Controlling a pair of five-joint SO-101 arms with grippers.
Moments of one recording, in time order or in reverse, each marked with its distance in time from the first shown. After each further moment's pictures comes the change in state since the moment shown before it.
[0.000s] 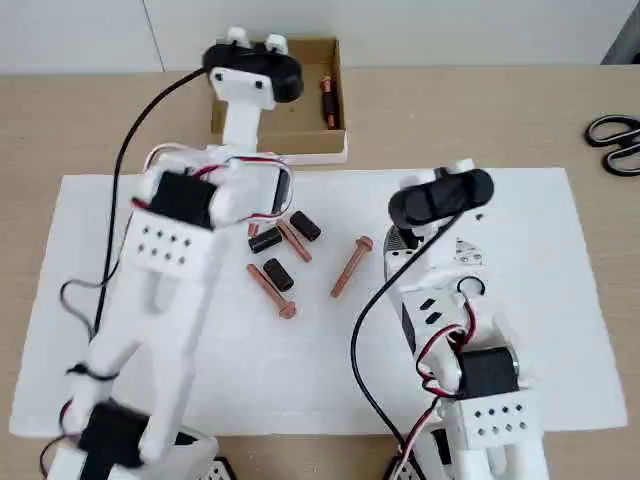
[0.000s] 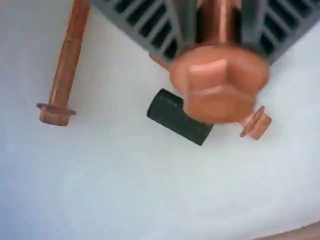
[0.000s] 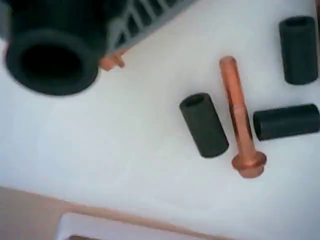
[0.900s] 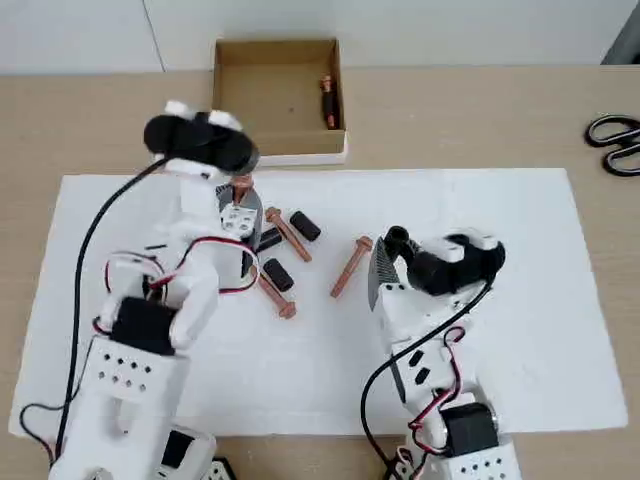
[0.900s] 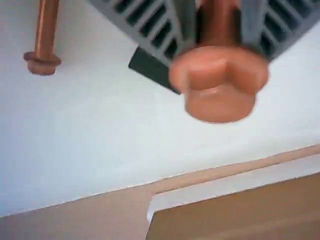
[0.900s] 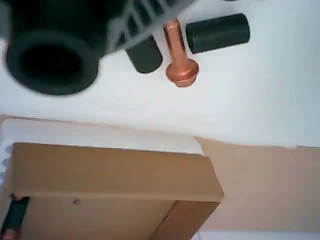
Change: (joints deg) left arm -1.5 -34.7 43.3 -27.0 0.4; right arm -4.5 -35.3 30.3 -12.1 -10.8
